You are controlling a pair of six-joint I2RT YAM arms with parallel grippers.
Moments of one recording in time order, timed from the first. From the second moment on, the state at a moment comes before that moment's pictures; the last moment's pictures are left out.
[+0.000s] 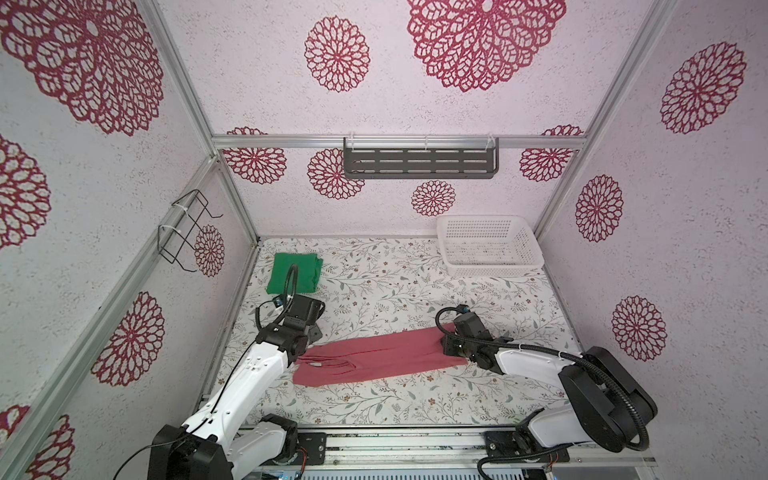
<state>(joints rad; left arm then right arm) -0.38 1.14 0.80 -0.73 -0.33 -0.82 0.58 1.43 0.53 -0.02 0.05 0.60</state>
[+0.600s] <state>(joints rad) -0.72 1.45 0.72 -0.57 -0.09 -1.00 0.58 1.43 0.55 -0.06 0.05 0.60</state>
